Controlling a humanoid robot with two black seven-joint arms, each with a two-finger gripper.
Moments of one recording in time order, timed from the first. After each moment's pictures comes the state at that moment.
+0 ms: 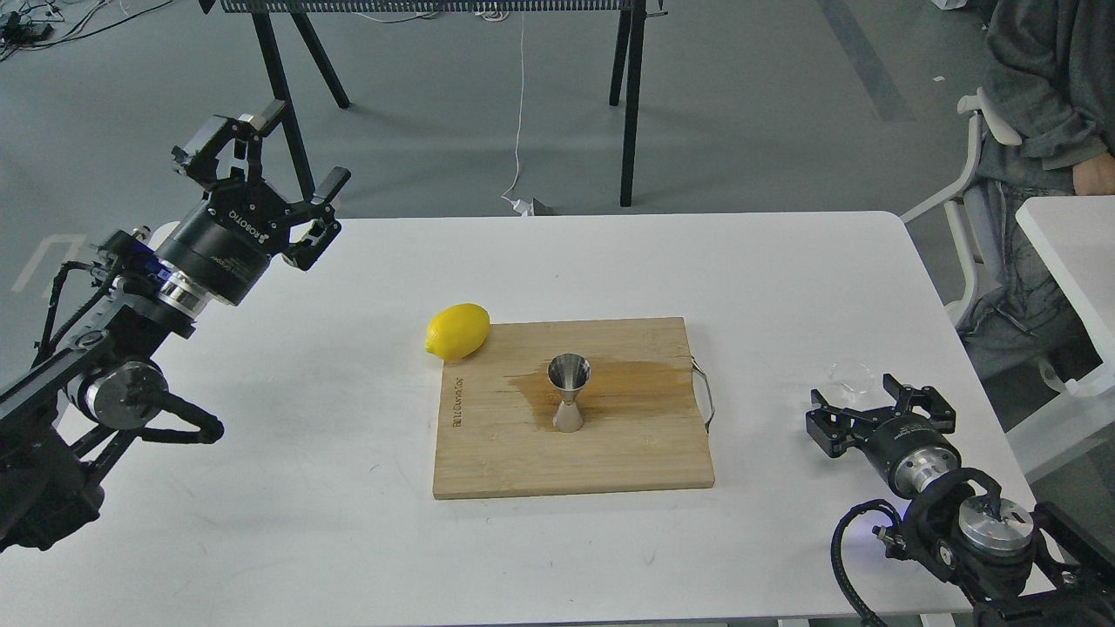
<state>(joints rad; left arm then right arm) -0.50 0.53 -0.89 -1.08 0.42 -0.49 -0.49 0.13 -0.28 1.14 0.98 0.49 0.05 0.01</state>
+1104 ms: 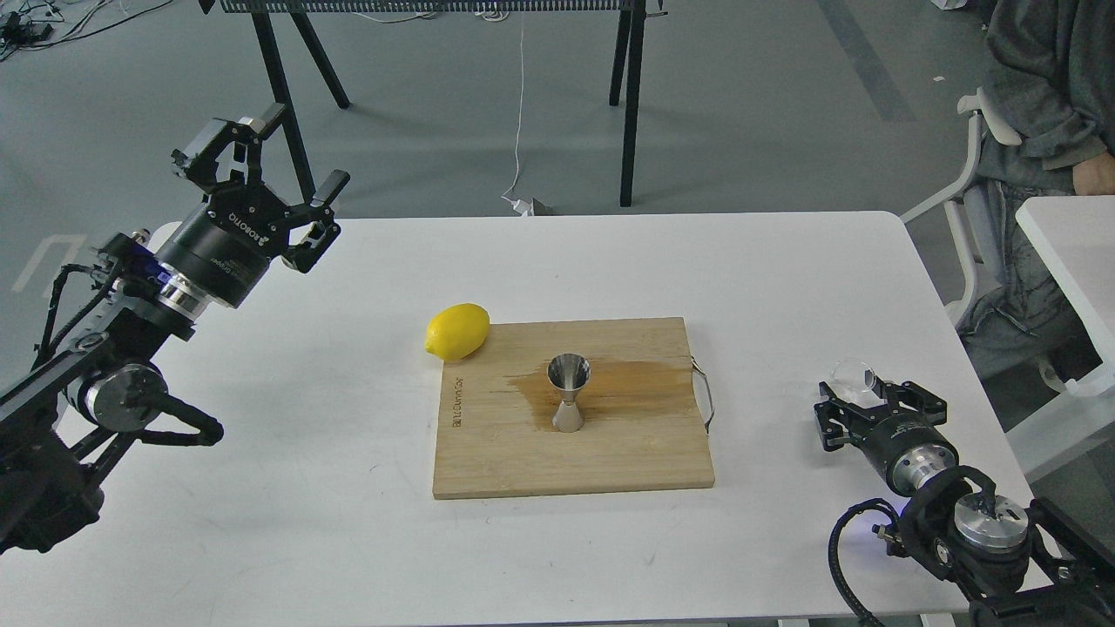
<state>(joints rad) -0.49 0.53 -0.89 -1.07 0.42 -0.49 -0.49 0.14 -0.27 1.14 0.96 0.45 0.07 0.01</state>
